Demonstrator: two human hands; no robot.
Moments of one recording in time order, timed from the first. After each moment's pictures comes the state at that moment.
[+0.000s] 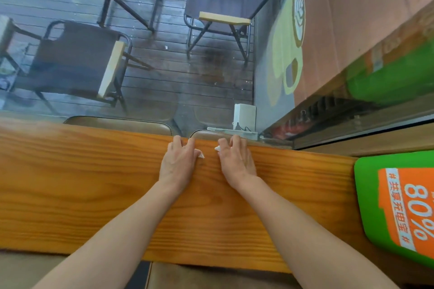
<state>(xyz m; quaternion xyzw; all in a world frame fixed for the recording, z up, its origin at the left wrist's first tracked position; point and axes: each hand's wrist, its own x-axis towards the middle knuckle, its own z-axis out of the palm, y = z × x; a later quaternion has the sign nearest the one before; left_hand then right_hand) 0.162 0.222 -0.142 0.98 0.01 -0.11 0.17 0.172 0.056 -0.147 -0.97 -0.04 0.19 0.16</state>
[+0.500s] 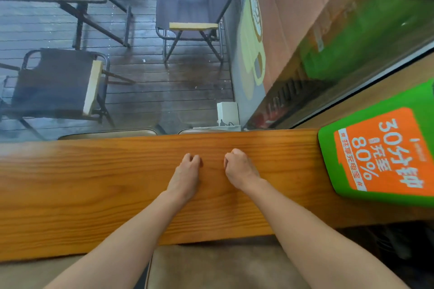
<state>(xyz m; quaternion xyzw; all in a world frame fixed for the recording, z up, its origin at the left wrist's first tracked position) 0.108 0.176 -0.099 0.94 -0.06 -0.25 0.22 0.107 0.007 -0.104 -0.93 0.08 0.26 0.24</state>
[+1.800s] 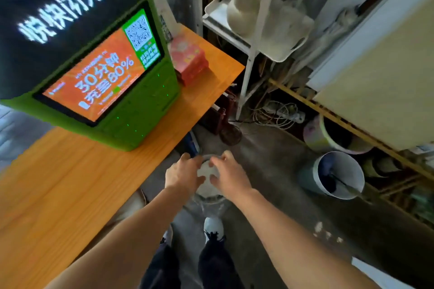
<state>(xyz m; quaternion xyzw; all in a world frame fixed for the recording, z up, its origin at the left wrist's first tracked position) -0.152 -0.269 -0.143 0.84 -0.45 -0.30 0.00 -0.280 -0.348 -0.139 -0.86 0.39 0.10 0.32</state>
